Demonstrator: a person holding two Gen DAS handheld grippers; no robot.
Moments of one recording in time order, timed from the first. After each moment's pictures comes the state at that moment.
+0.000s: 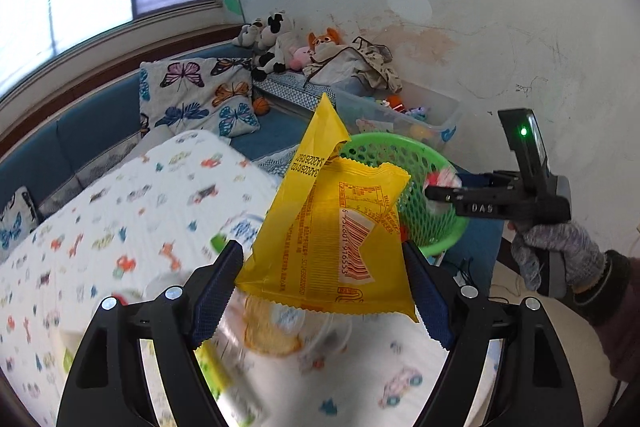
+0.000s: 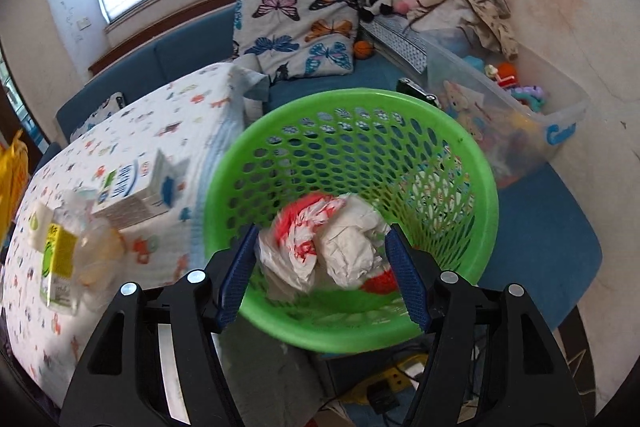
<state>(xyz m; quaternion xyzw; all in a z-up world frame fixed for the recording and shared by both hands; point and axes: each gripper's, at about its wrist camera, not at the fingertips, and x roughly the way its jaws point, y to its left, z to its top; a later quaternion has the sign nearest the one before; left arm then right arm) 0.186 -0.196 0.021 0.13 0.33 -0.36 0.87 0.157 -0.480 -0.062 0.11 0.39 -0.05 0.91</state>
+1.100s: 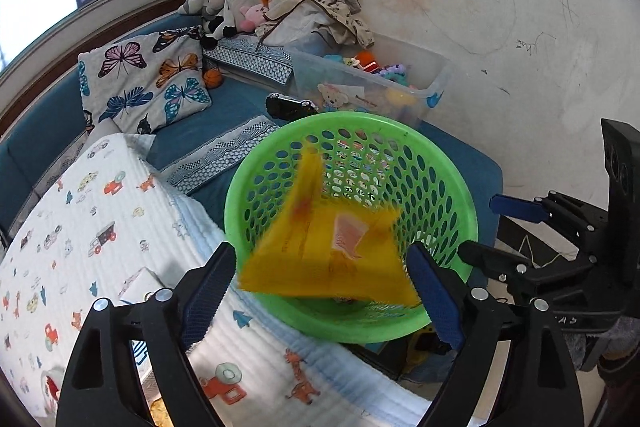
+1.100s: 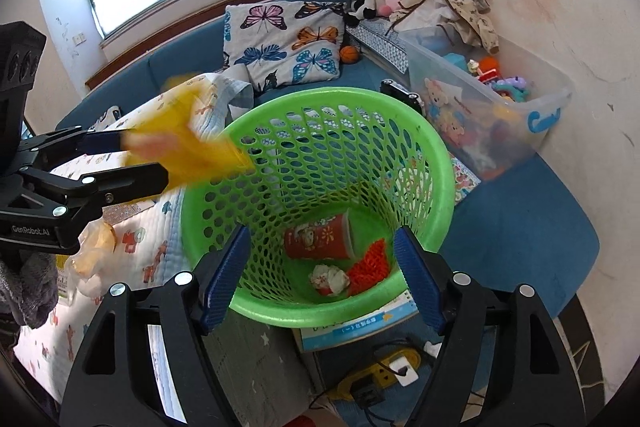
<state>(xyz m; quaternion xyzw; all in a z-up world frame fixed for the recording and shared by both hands) 0.243 -0.353 -0.029 0.18 0.39 -0.39 0.82 0.124 -0.507 -0.062 0.12 0.38 -0.06 0.92</state>
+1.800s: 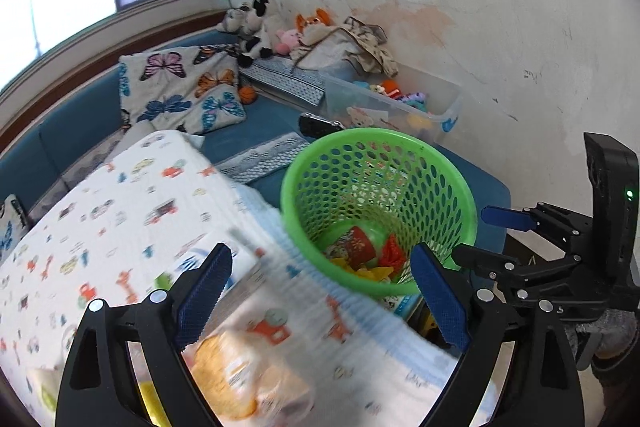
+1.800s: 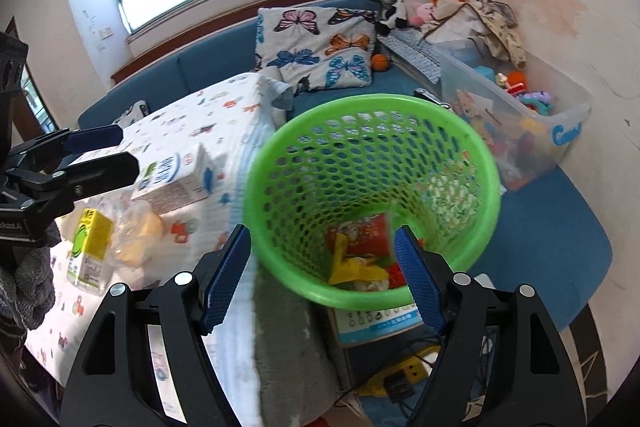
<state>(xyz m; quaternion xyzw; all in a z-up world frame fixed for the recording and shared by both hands) 0.211 -0.266 0.004 0.14 0.35 -0.35 0.86 0.113 -0.456 -0.045 0.11 0.36 -0.01 0.93</state>
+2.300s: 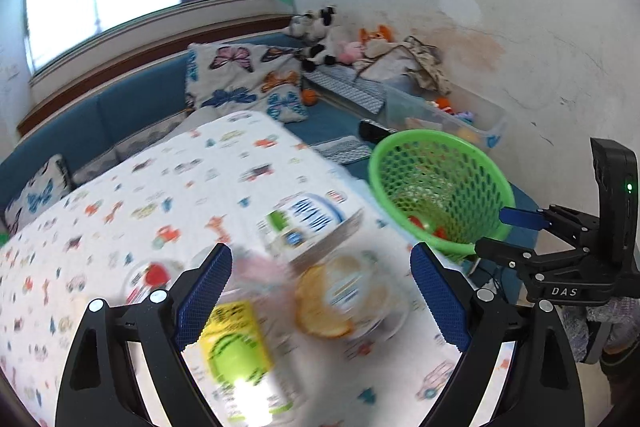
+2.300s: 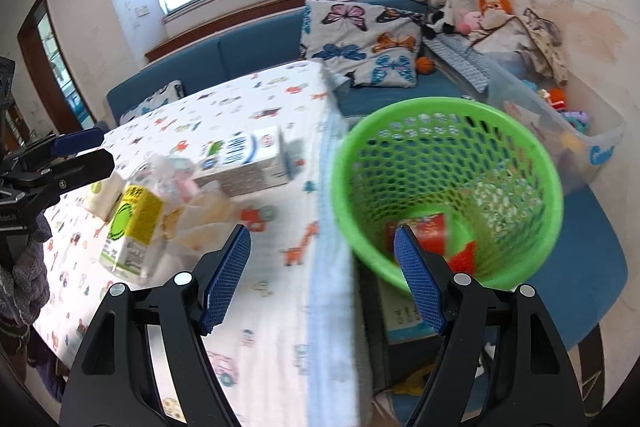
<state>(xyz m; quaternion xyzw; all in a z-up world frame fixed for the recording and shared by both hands) 0.195 -0.151 0.012 0.10 0.34 -0.27 0.89 0.122 -0.380 -0.040 0.08 0.37 0.05 0.93</state>
